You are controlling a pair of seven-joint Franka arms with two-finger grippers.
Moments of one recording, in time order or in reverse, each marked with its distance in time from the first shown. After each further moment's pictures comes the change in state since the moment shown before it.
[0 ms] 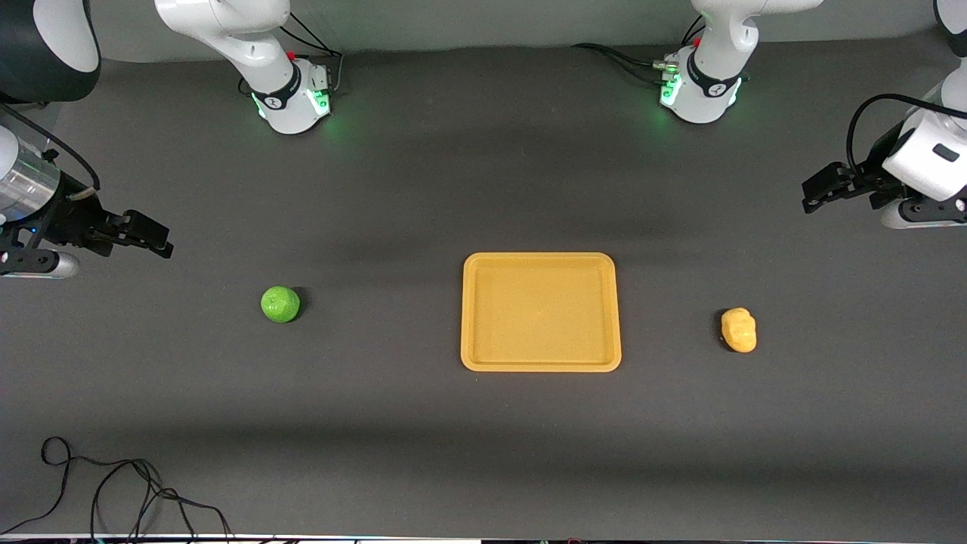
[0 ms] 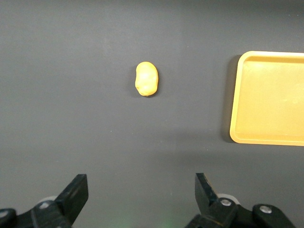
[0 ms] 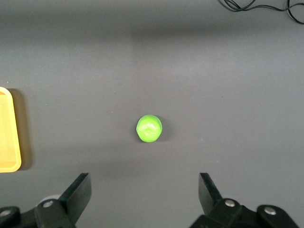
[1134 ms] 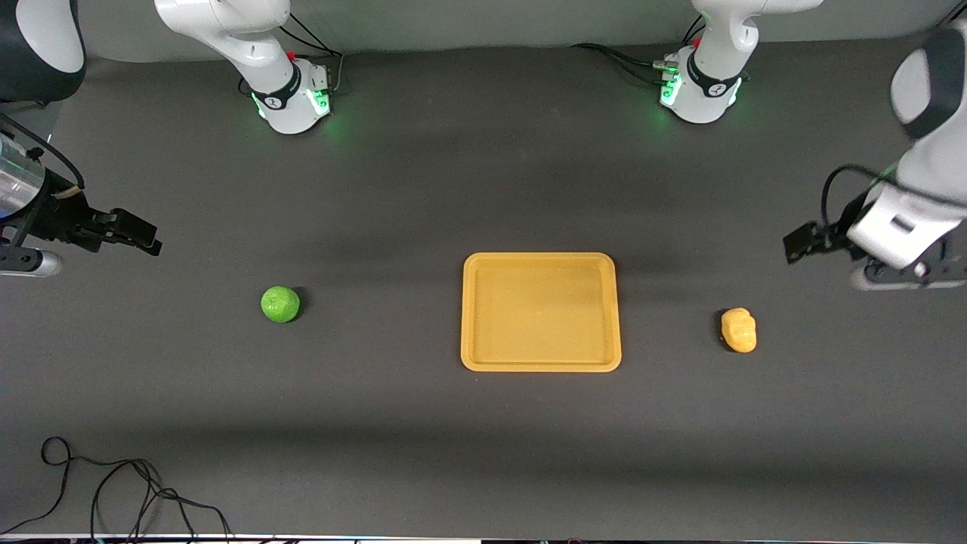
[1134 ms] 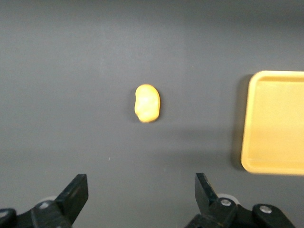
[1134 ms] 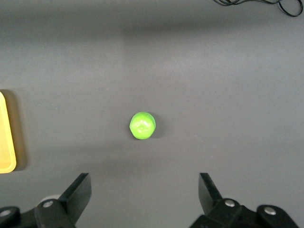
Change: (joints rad) left arm -0.002 0.199 -0.005 -0.010 0.035 0.223 0.000; right arm 0.007 -0.004 -0.035 0.001 -0.004 -0.019 -0.001
